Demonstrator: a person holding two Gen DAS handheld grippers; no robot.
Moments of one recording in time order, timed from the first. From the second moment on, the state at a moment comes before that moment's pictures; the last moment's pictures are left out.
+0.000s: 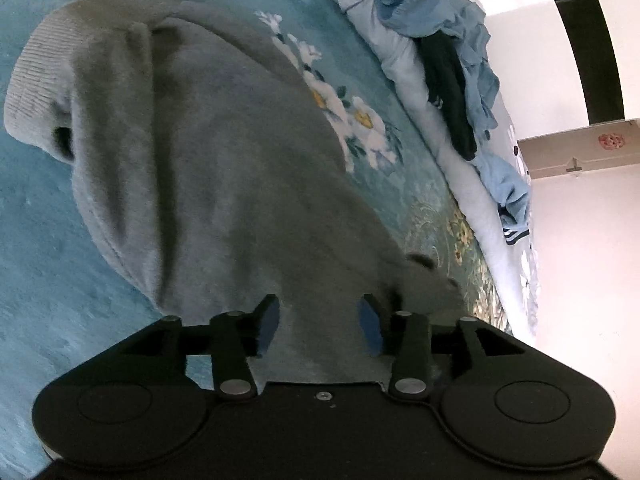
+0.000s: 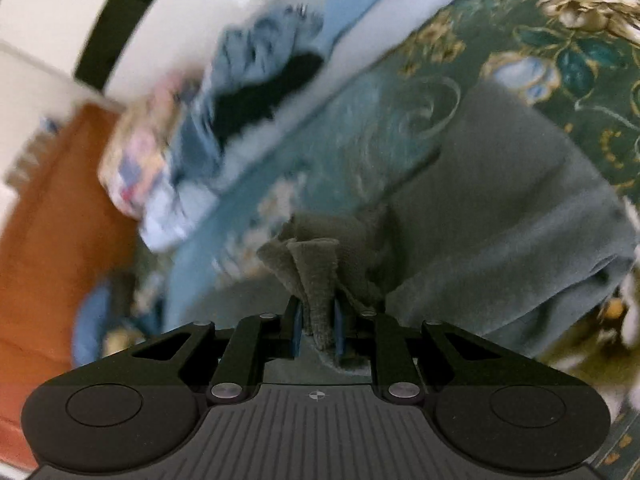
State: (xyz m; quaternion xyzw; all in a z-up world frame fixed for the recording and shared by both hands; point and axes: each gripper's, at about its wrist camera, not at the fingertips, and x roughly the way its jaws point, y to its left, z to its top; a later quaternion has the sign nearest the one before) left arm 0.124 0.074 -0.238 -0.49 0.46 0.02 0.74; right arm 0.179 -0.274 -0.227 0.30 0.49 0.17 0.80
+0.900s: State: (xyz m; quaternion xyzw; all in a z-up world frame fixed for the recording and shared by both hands) left arm 0.247 -0.003 -0.242 -0.35 0.54 -0.14 0.75; right arm 0.143 -0.340 -0.195 0.28 0.48 0.13 0.82
